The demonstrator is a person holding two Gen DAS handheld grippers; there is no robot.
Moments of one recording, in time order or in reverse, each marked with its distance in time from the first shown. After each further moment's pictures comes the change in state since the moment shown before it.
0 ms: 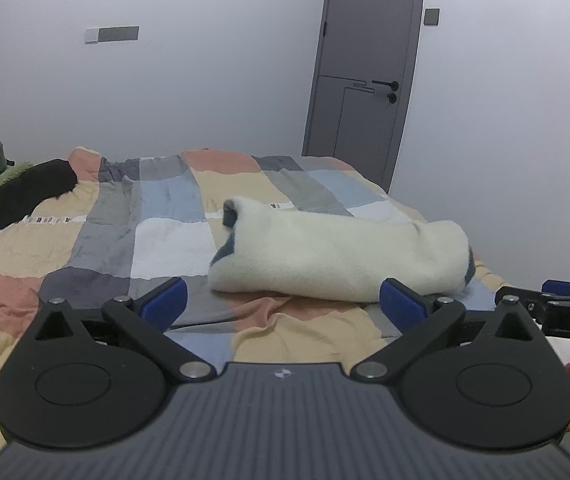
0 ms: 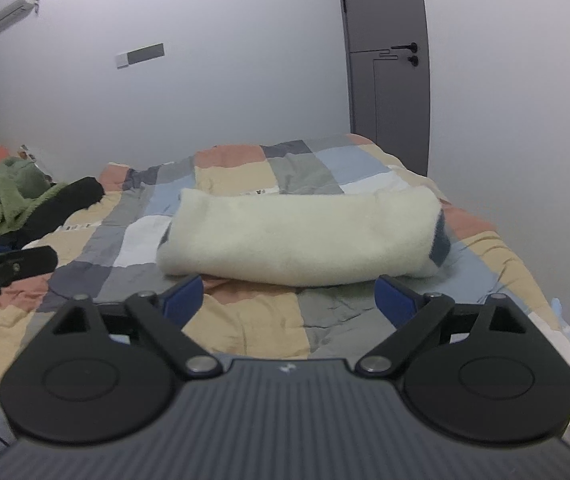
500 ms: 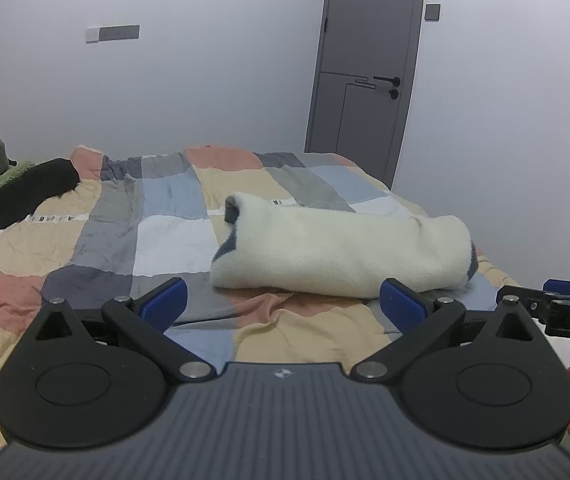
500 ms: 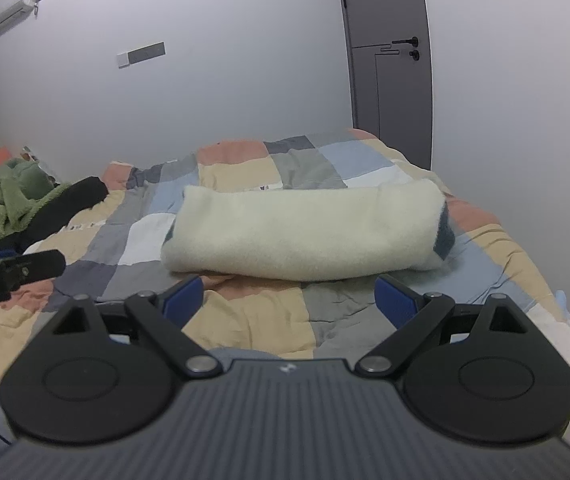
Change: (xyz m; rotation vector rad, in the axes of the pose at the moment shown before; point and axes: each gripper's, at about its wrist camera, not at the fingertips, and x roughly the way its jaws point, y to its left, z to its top) left arm 0.001 -0.004 -0.001 0.008 0.005 0.012; right arm -0.002 0.000 -0.002 0.014 0.011 0.016
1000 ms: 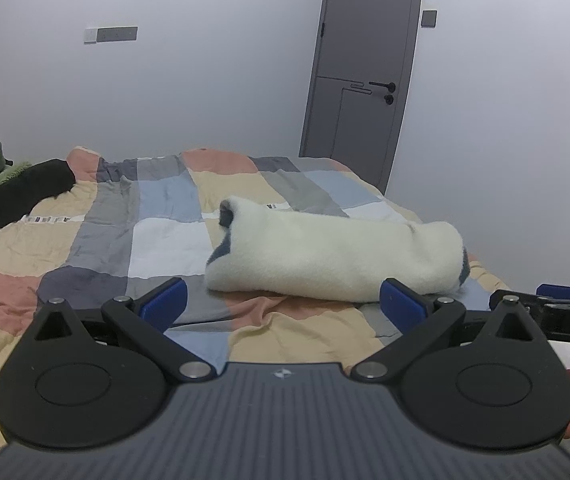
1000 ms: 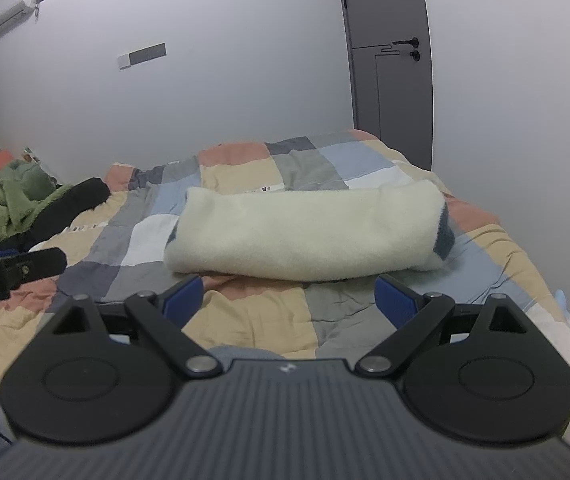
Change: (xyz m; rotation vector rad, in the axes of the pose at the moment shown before) left arm -0.009 0.001 -0.001 -0.013 -0.010 -0.023; right arm -0.004 0.000 0.002 0.002 -0.001 0.003
